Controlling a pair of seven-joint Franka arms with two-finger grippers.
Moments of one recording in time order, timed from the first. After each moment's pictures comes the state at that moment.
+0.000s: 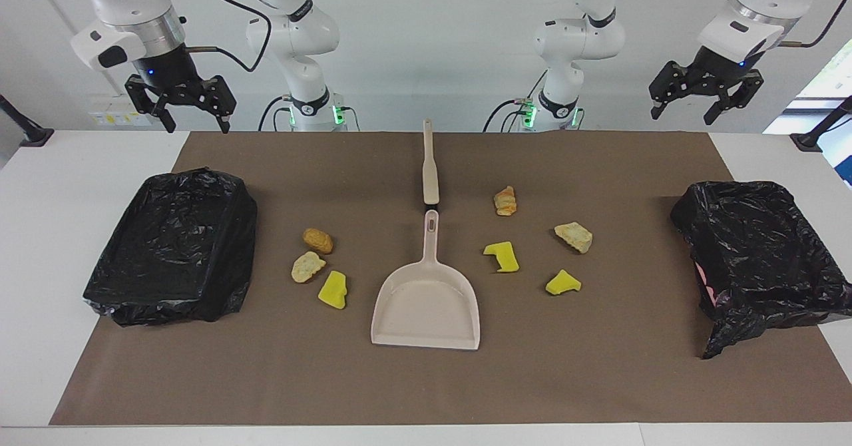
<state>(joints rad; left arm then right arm) -0.07 -0.02 0.01 -1.44 -0.02 1.39 0.12 0.09 -0.05 -0.13 -1.56 -0.04 1.54 -0.04</state>
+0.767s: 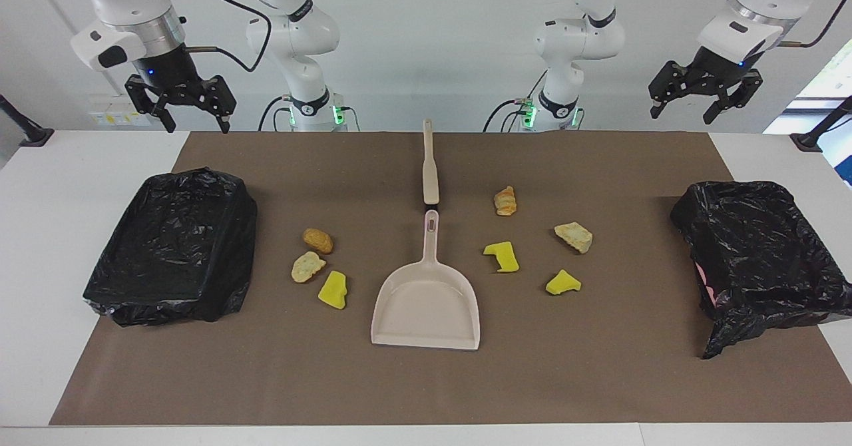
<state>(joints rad) -0.07 -0.03 0.01 -1.44 -0.02 1.38 0.12 0.09 -0.05 -0.13 -1.56 -0.04 1.54 -0.04</state>
